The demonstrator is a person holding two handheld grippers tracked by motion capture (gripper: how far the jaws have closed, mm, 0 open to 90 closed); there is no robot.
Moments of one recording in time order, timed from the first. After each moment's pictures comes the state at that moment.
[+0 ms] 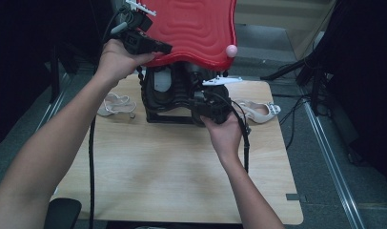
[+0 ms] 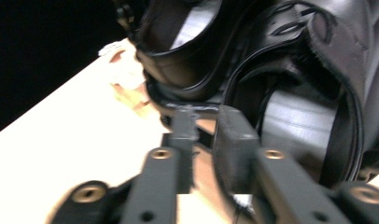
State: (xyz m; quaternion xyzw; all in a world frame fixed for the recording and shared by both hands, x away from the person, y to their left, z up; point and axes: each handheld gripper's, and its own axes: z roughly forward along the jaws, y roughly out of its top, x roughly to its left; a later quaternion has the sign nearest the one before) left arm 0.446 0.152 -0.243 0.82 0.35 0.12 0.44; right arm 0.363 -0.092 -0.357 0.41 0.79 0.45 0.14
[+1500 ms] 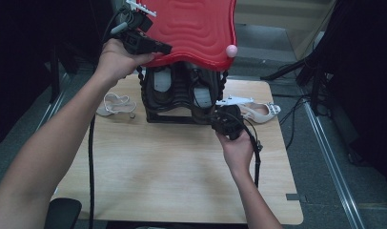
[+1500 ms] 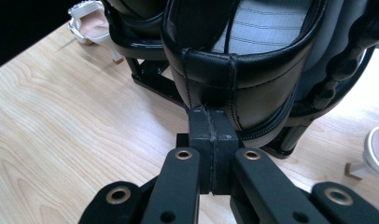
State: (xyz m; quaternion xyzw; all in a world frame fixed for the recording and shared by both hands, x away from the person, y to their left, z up) left arm 0.446 0.151 -0.243 0.82 0.35 0.12 0.44; right arm 0.351 -0.130 -0.402 0.42 0.79 0.41 0.14
